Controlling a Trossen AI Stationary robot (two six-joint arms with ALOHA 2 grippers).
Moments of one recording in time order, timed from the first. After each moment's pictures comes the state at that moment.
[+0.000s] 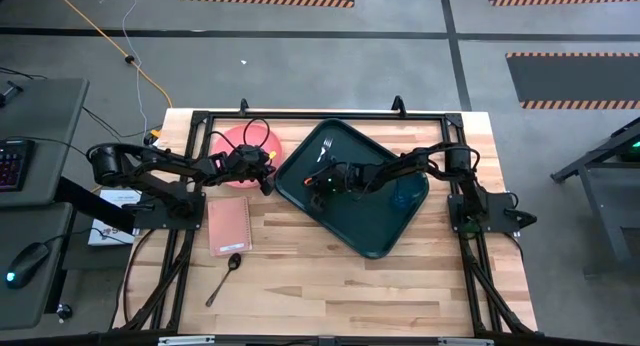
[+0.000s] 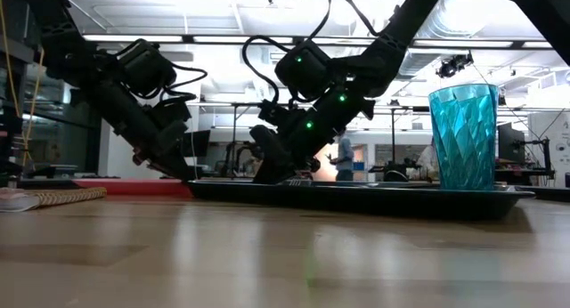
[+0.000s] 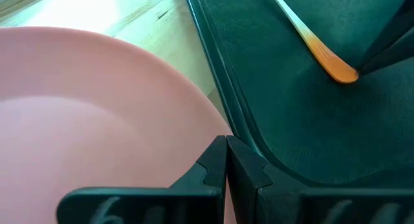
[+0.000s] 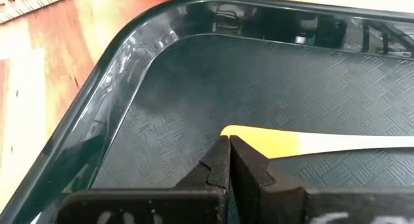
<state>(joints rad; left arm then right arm) 0.43 1.38 0.30 0.35 -0.08 -0.21 -0.14 2.10 1.16 0.25 0.12 0.20</state>
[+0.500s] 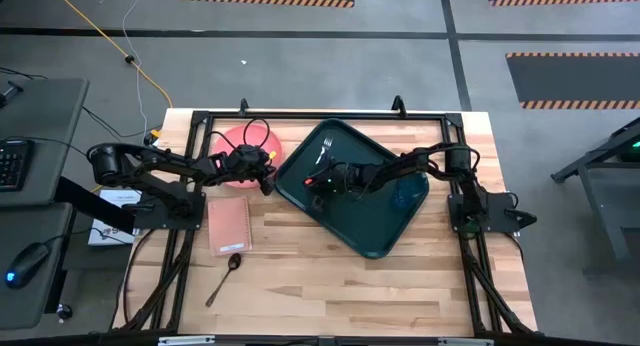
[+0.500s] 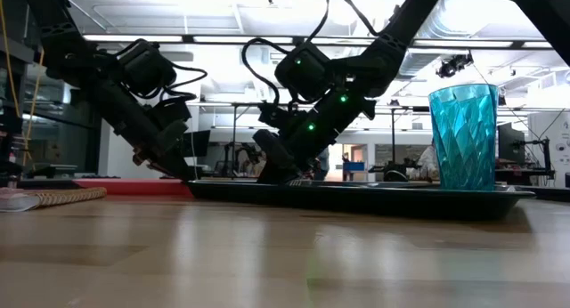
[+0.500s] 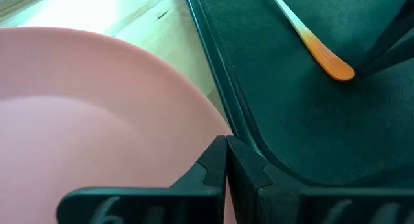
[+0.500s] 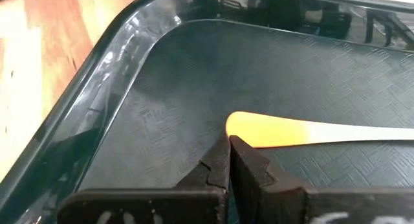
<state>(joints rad) 0.43 1.38 0.30 0.35 -0.08 -0.21 -0.14 2.10 1.16 0.22 0.12 0.16</state>
